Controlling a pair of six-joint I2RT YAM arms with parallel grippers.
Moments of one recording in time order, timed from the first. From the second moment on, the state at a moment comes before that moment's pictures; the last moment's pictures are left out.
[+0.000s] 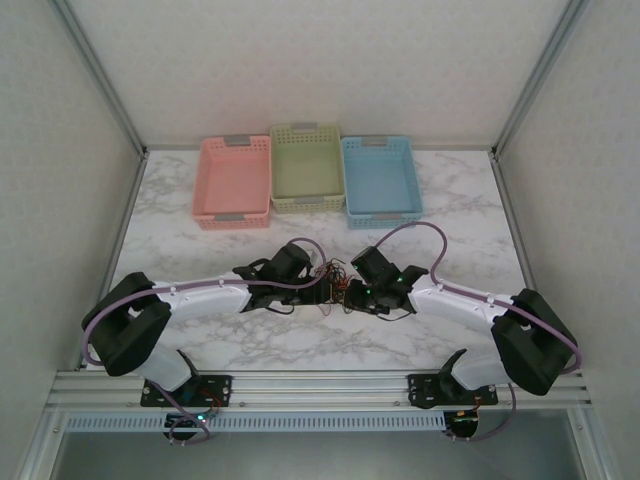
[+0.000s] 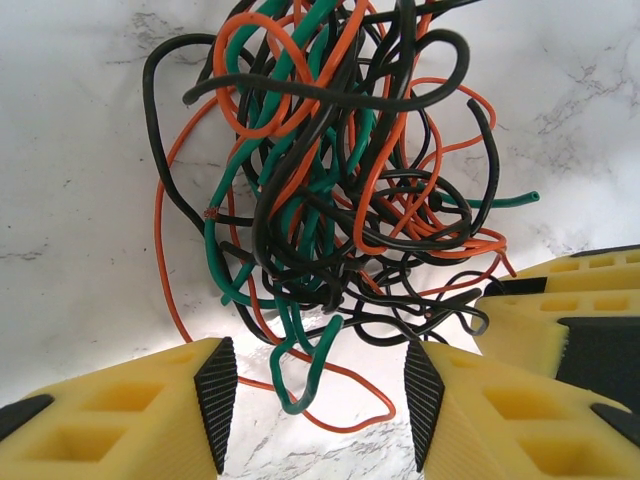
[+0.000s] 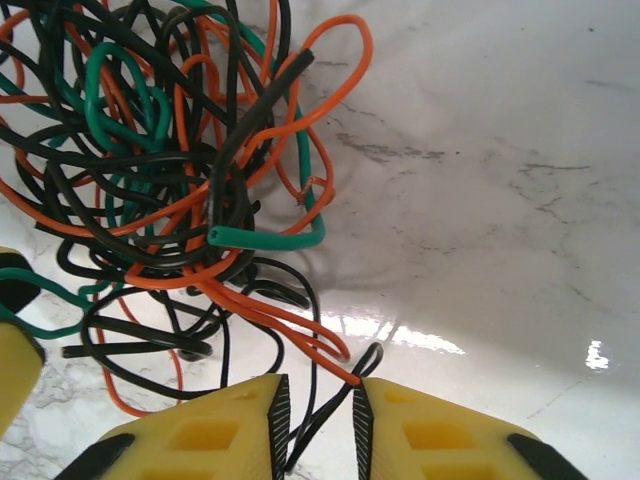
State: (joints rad) left arm -0.88 1.52 0.76 -0.13 0.16 -0.82; right arm 0.81 1.37 0.70 -0.44 -0.12 0.88
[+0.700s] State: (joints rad) left arm -0.88 1.55 0.76 -0.12 0.15 -0.83; right arm 0.82 1.19 0.68 -0.46 -0.06 0.84
